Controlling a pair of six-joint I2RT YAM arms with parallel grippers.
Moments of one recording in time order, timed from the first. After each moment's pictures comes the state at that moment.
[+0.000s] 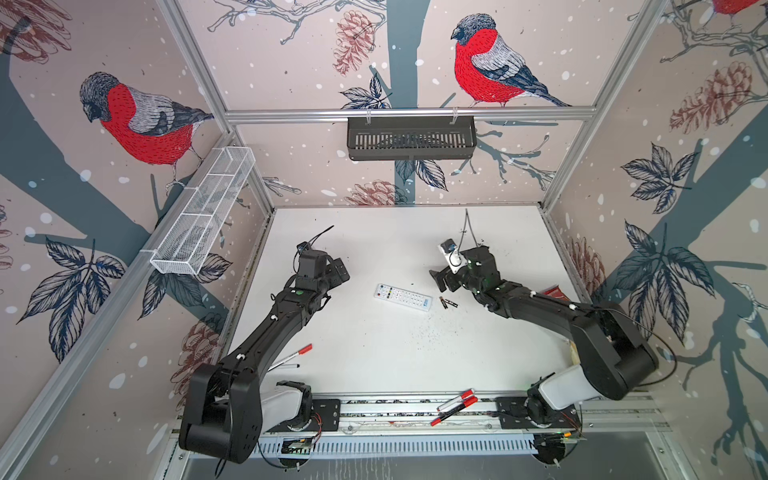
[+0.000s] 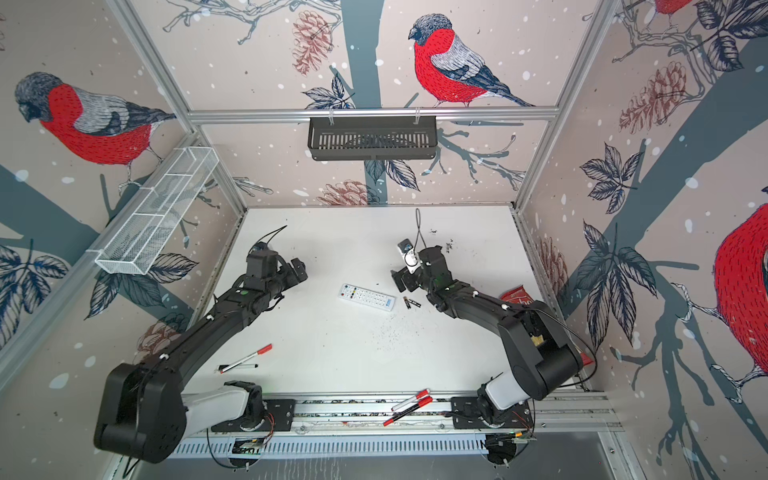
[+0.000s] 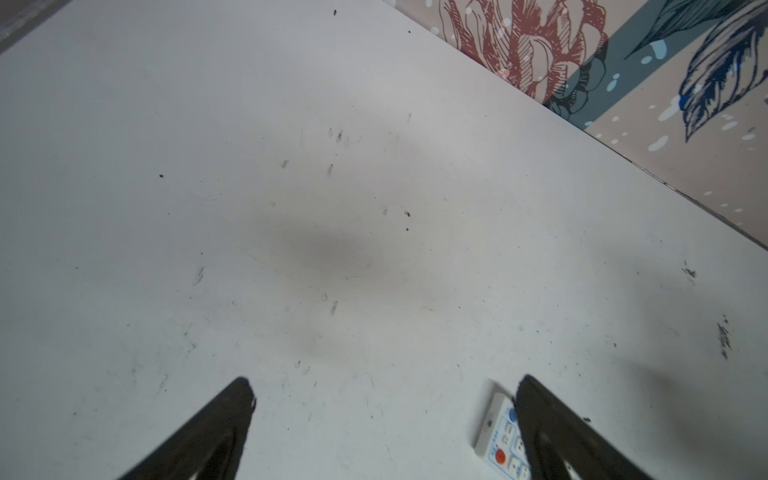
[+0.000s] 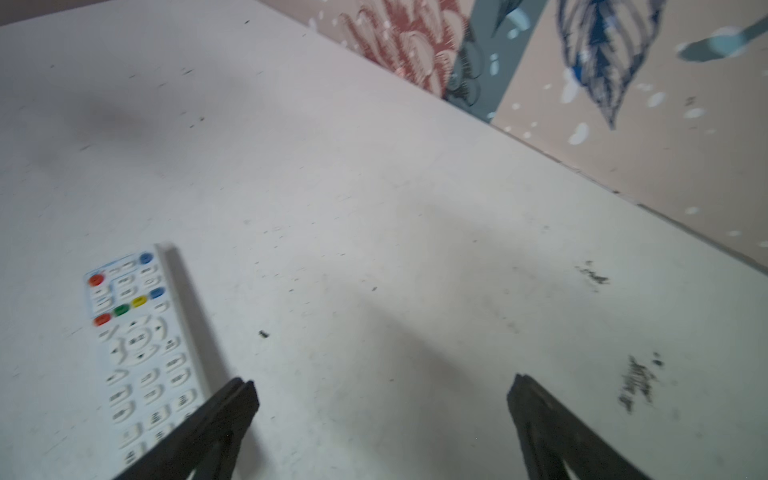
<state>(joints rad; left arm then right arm) -0.20 1.18 0.72 -0.24 -0.09 -0.58 0.54 1.55 0.79 0.21 -0.11 -0.18</state>
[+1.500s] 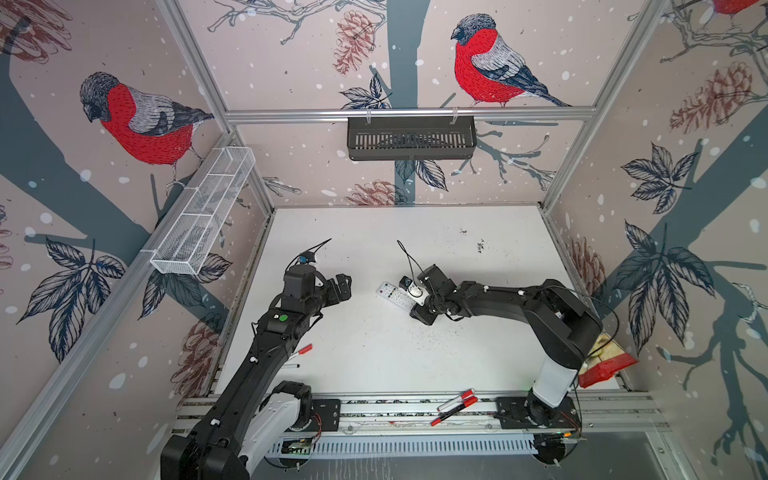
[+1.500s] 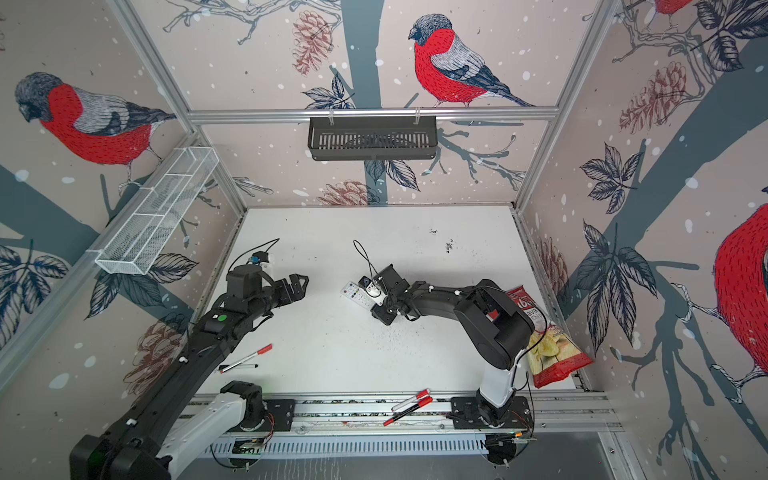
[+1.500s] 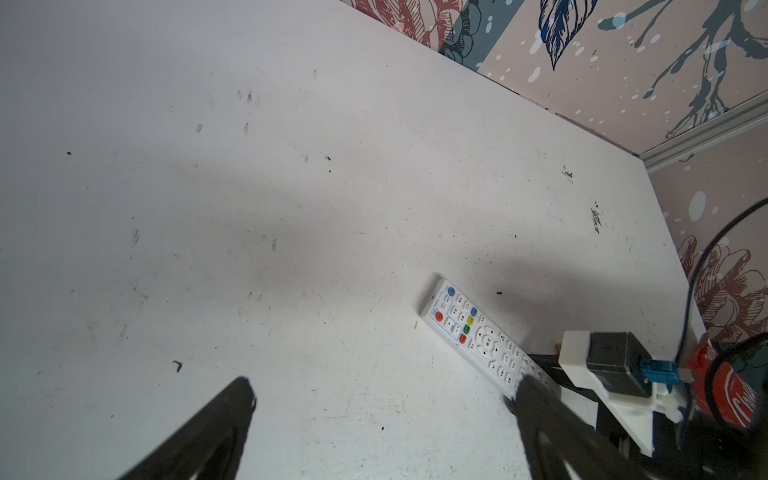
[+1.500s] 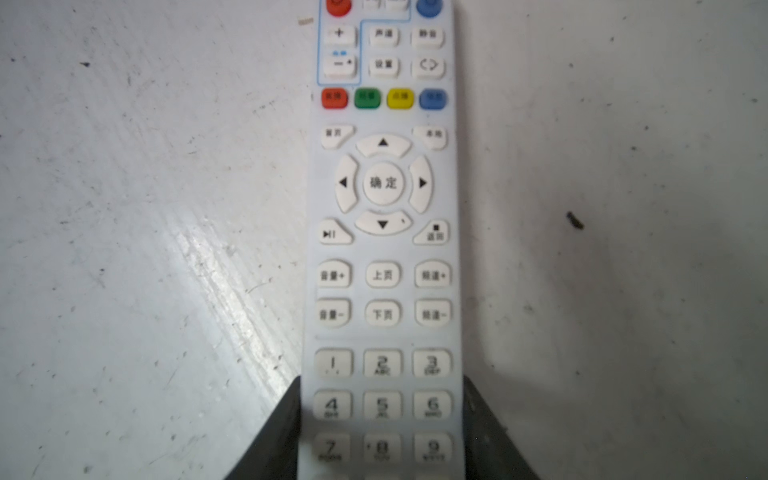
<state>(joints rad) -0.20 0.91 0.64 -0.38 0.13 -0.47 0.80 1.79 0.96 -0.20 -0.13 -0.18</state>
